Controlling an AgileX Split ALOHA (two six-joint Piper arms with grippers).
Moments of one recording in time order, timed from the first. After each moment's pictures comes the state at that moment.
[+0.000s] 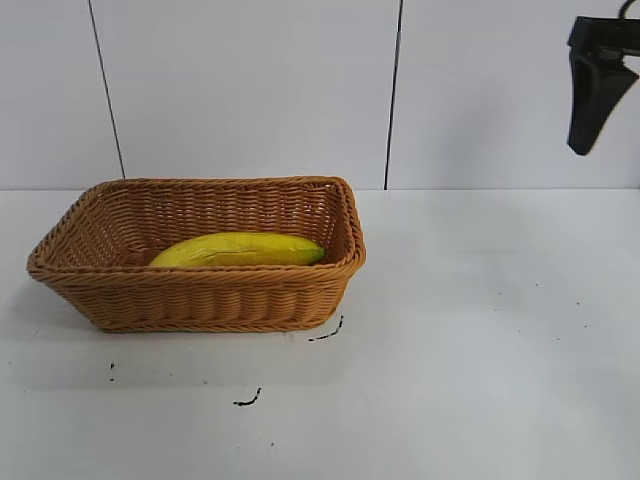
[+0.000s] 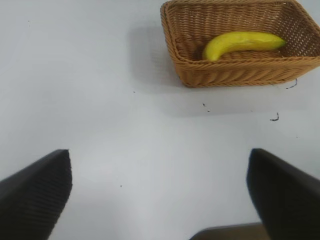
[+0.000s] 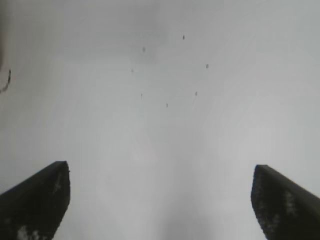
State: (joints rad) left arm -0.02 0.00 -0.50 -0.07 1.07 0.06; right arm 0.00 1.58 -1.30 0.08 1.22 -0.06
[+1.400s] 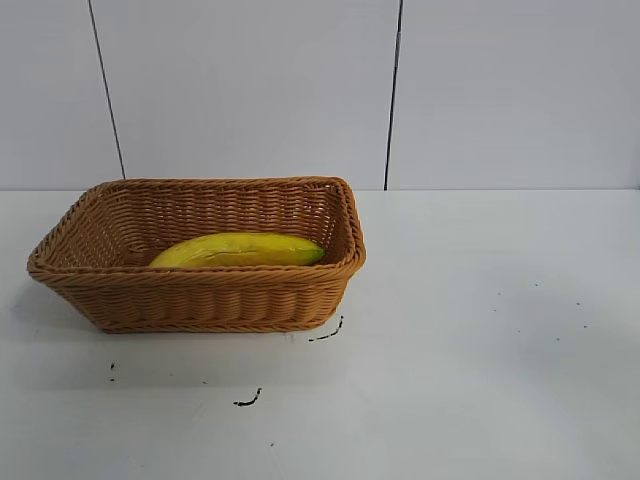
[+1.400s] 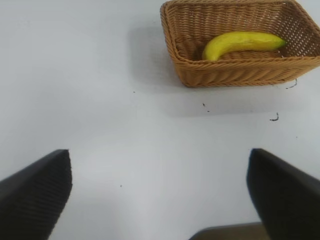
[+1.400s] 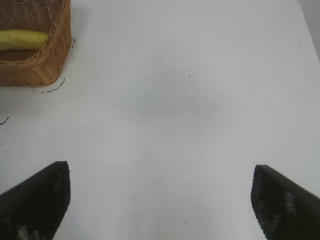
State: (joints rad) left arm -0.02 0.00 -0.50 -0.07 1.07 0.06; right arm 0.00 0.06 -0.50 0.05 1.03 -0.03
